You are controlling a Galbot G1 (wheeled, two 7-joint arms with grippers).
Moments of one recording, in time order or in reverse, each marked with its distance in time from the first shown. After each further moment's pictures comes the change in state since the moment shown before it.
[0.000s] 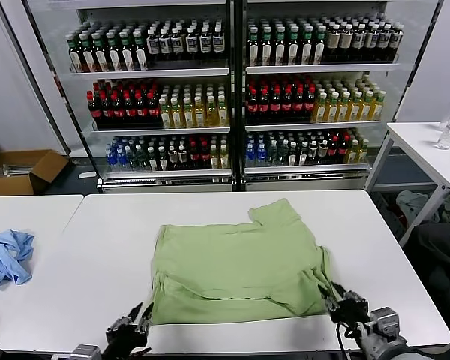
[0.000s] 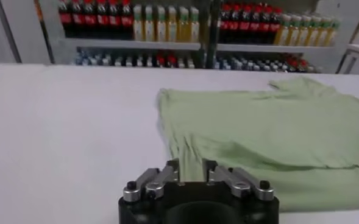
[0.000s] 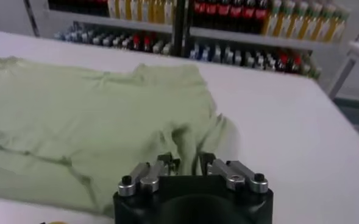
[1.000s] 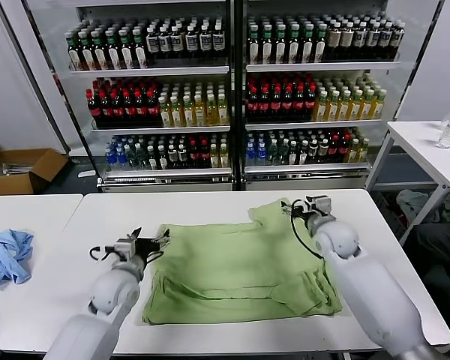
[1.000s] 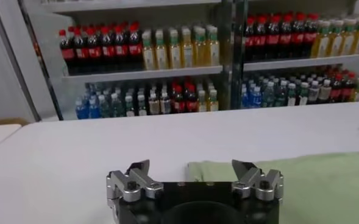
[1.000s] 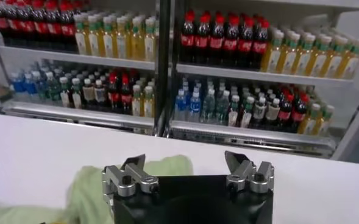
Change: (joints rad) left arm -0.878 0.049 0.293 0.698 -0.108 0.053 -0.074; right arm 1.038 0.247 -0.540 -0.975 0.028 -0.030 -0.004
